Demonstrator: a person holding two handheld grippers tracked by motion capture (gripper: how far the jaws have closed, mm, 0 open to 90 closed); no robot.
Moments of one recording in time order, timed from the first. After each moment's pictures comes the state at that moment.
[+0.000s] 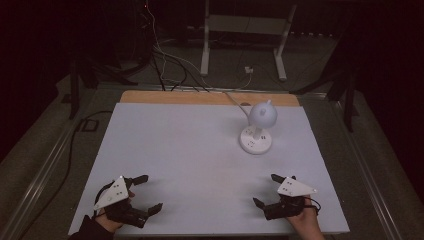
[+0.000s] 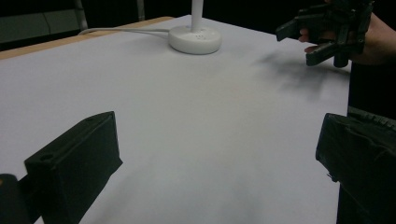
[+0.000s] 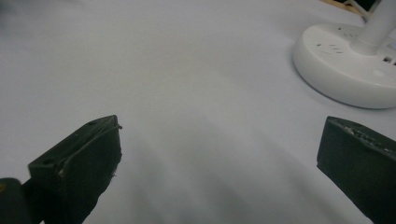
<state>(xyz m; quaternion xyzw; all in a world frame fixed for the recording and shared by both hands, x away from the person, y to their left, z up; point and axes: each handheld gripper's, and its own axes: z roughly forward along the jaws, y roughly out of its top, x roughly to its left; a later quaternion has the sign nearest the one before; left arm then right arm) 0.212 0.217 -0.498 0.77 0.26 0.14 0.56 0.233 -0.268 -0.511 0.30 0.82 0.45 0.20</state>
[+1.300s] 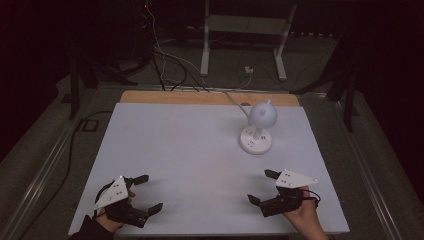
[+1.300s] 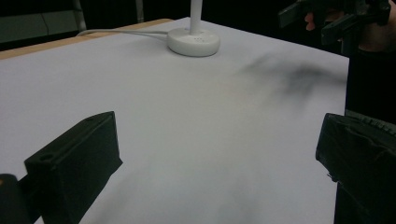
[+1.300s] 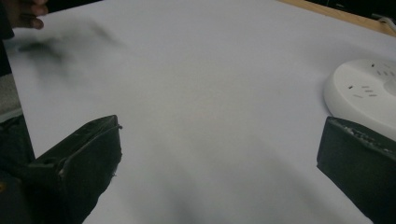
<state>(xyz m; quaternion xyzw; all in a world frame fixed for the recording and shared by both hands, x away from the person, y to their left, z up) 0.212 0.217 -0.497 0.77 0.26 0.13 0.57 0.236 -0.250 -0.471 0.30 0.82 0.47 0.15</state>
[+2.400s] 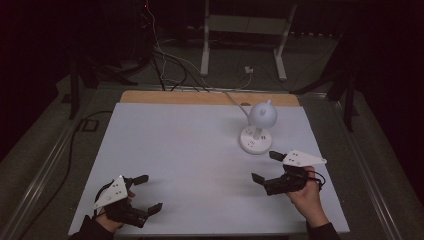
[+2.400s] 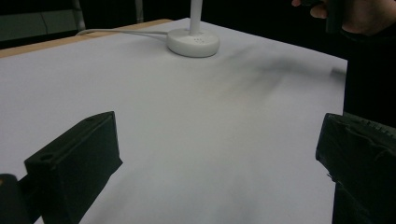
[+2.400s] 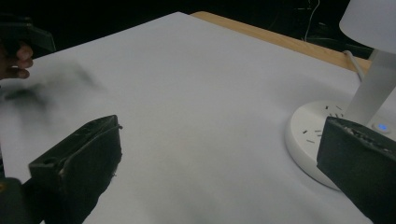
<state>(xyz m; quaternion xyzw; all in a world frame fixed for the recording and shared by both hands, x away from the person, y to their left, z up) 0.213 0.218 -0.497 0.77 0.26 0.13 0.57 0.273 -0.259 -0.439 0.31 0.79 0.50 0.16</state>
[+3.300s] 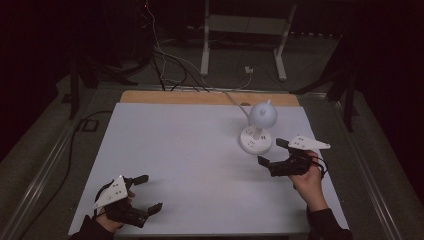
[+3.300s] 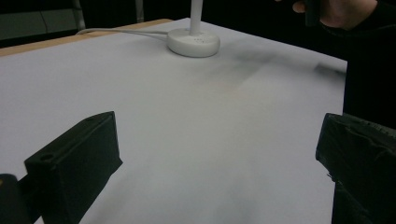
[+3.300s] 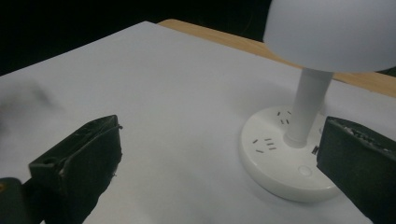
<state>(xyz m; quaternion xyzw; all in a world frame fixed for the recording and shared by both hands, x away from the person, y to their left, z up) 0.213 0.218 -0.498 0.77 0.26 0.13 0.57 0.314 -0.278 -0.439 0.36 0.77 0.50 0.18</state>
